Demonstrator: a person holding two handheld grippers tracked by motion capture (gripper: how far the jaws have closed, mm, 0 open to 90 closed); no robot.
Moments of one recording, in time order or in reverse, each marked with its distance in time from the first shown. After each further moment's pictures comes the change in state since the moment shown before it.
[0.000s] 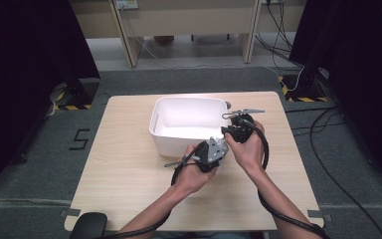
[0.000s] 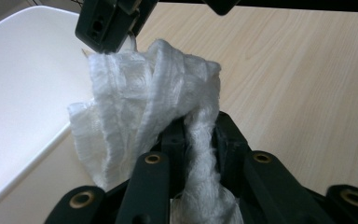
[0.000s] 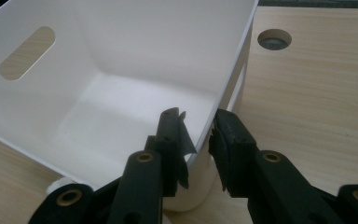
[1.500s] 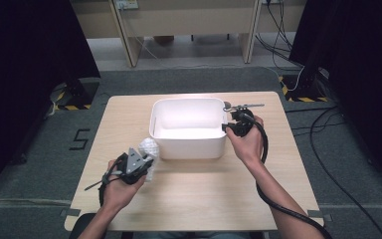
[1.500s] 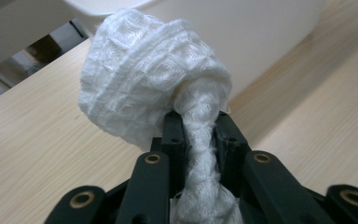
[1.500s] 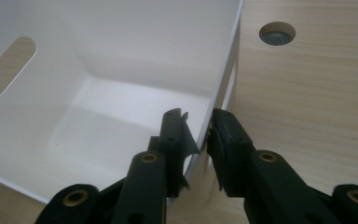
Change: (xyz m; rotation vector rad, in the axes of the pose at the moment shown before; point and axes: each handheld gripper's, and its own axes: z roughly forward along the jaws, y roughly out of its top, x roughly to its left) left arm 0.082 -0.132 -0.141 0.099 0.252 -0.203; right arm -0.010 0.014 0.013 0.049 0.021 0.028
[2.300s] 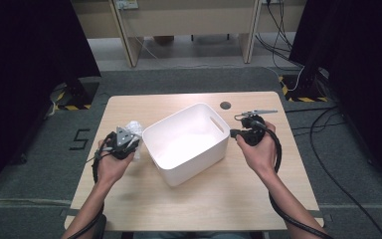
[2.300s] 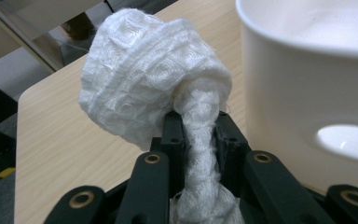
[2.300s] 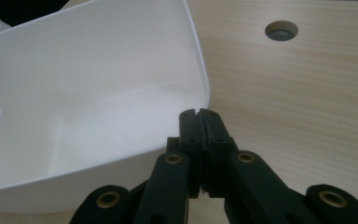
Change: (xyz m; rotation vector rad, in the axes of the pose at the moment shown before) left arm 0.065 0.013 0.042 0.045 0.071 -0.050; right arm -0.005 -0.022 -0.043 -0.001 0.058 -0.057
